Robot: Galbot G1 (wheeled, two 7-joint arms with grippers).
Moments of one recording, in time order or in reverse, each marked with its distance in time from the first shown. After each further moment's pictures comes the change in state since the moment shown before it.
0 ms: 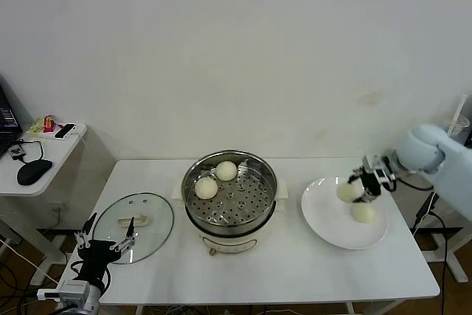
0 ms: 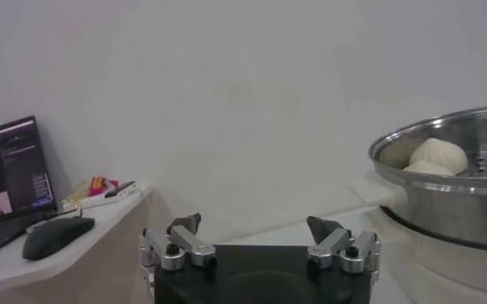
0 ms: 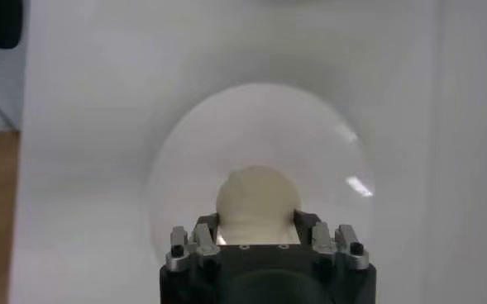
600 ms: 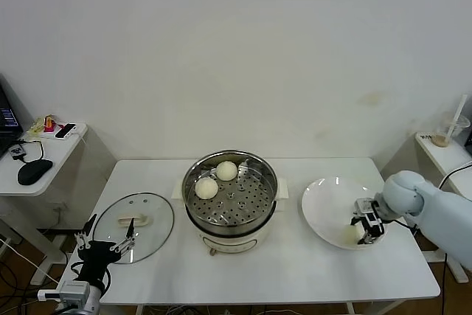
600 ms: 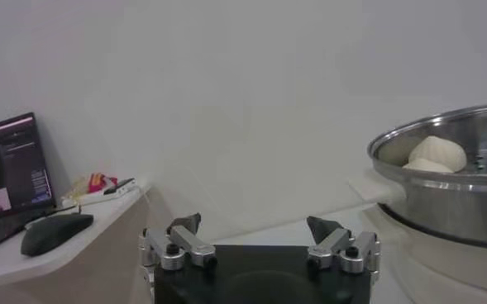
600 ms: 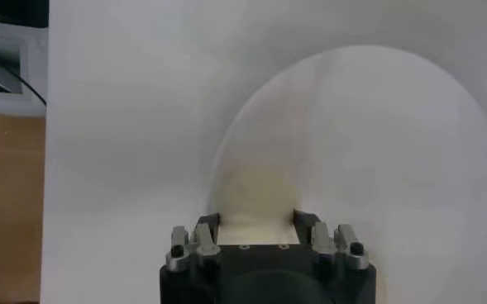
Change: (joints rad) left arm 0.002 -0.005 0.002 -0.003 0.001 0.004 -0.002; right arm -0.394 -0.040 0.147 -0.028 -0.177 -0.001 -0.006
